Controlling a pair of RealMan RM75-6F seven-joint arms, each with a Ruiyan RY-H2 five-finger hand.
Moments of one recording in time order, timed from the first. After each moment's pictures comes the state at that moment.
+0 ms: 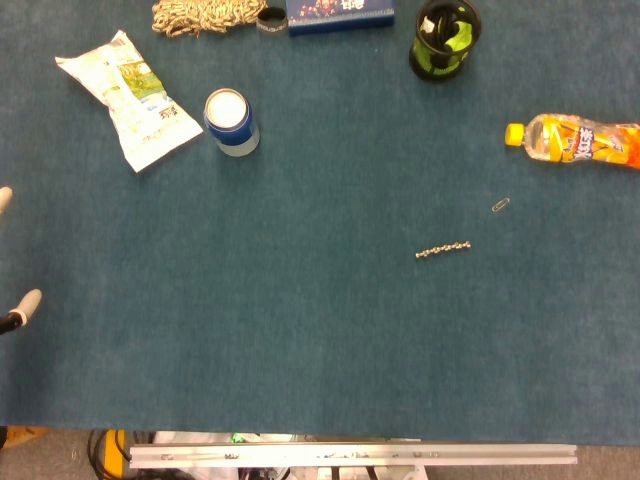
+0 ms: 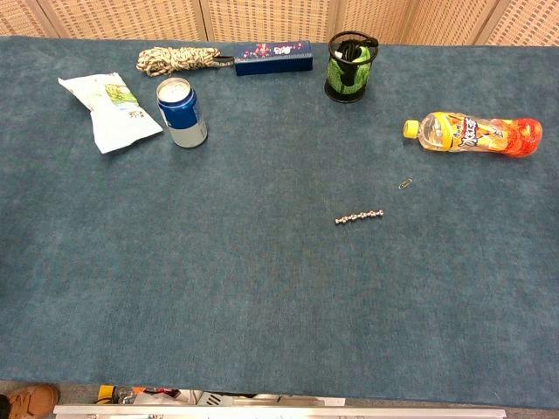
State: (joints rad) left arm -0.04 -1.12 0.02 -1.70 1.60 1.55 0.09; right arm 0.10 -1.05 0.05 -1.77 -1.49 1.41 -0.03
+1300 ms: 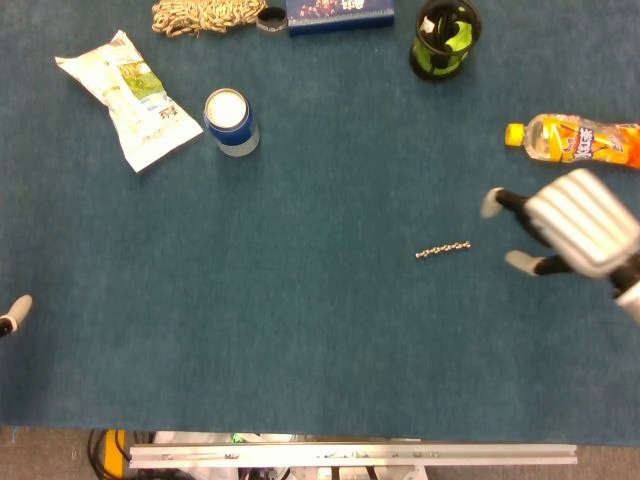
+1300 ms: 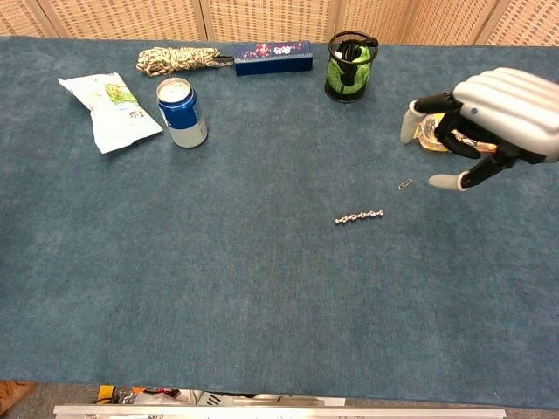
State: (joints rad) left arm -0.02 -1.10 0.02 -1.69 1.59 1.55 0.04; right arm 0.47 -1.14 0.09 -1.83 -1.61 1.00 -0.14
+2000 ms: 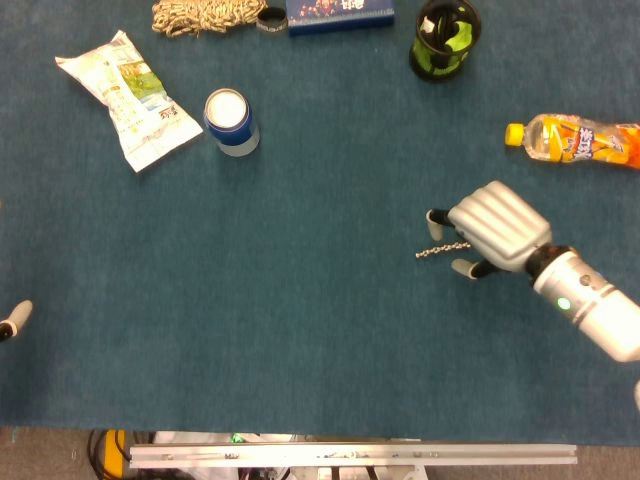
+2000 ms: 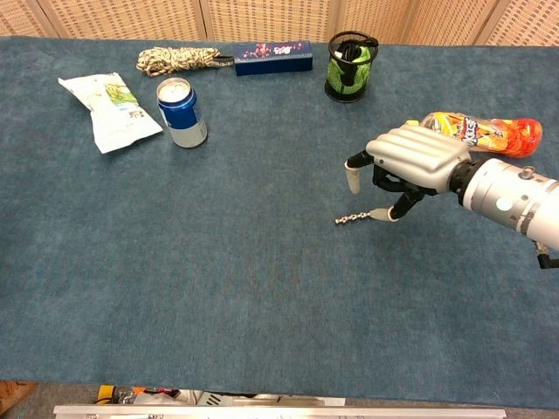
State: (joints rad) left arm -0.01 -1.10 0.03 -1.69 1.59 1.54 0.03; right arm 0.62 -1.39 0.09 -1.68 -1.35 0.79 -0.35
